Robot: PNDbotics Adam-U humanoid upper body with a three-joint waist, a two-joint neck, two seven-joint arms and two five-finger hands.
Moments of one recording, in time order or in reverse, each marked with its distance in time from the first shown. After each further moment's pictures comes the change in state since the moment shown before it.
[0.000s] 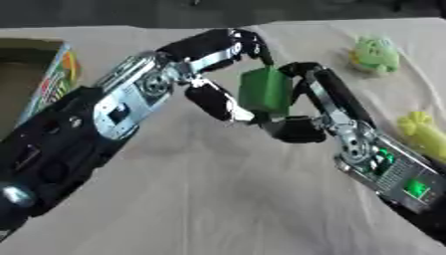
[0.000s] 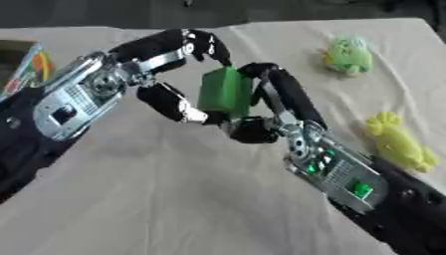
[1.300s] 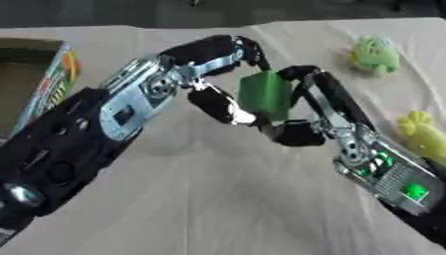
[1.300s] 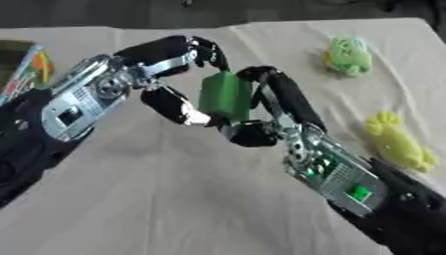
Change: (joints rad) left arm 0.000 -0.014 0.000 0.022 -0.037 -0.003 -0.067; right arm 0.002 0.005 0.006 0.000 0.029 0.008 0.018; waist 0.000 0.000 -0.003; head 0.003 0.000
